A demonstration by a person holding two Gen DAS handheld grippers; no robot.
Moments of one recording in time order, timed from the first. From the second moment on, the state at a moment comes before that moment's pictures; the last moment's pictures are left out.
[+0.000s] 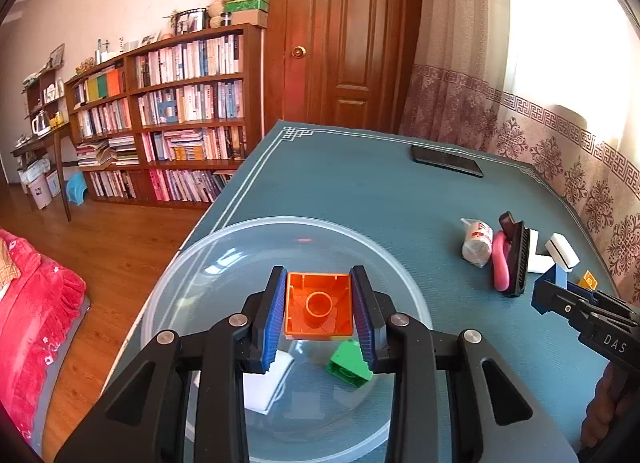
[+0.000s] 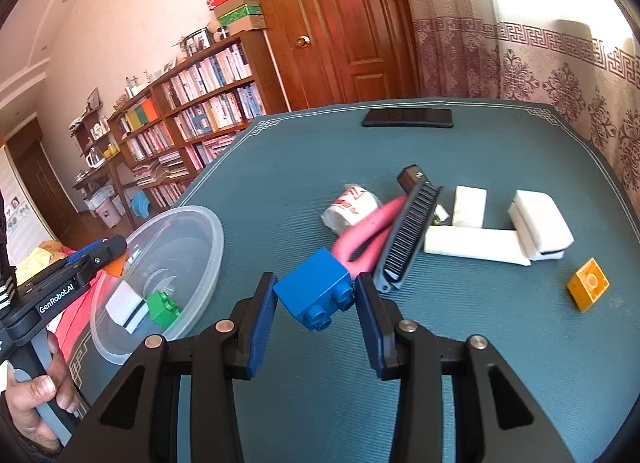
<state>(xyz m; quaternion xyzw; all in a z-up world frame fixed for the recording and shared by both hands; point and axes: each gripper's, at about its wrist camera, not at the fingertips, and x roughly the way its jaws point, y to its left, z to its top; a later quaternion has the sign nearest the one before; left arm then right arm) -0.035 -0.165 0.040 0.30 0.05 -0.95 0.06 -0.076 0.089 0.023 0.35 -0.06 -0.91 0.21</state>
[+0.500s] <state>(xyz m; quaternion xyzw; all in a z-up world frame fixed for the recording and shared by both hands) -0.028 -0.218 0.026 0.31 0.07 -0.94 0.11 -0.073 0.001 0.029 0.34 0.00 -0.90 0.28</state>
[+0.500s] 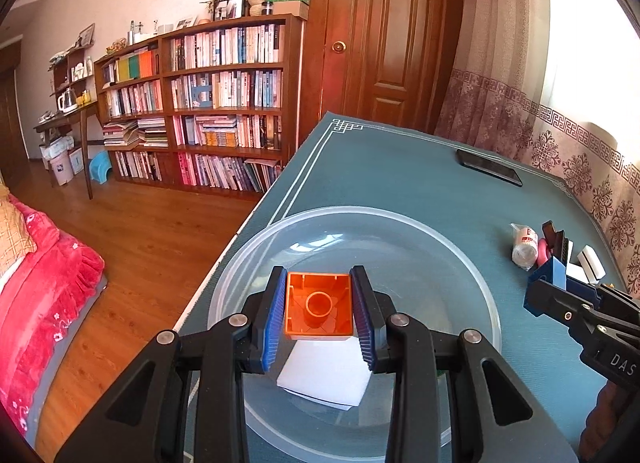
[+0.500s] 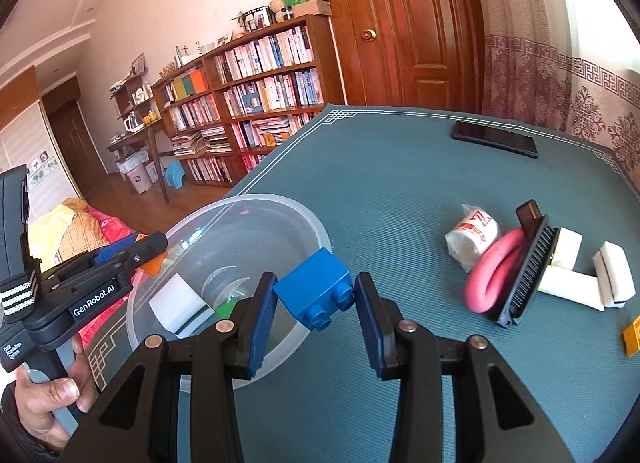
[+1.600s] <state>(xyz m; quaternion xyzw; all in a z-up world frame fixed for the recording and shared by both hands) -0.031 -0.238 0.002 0.33 0.09 -0.93 0.12 -0.060 -0.063 0.005 0.38 0.04 -0.85 0.36</state>
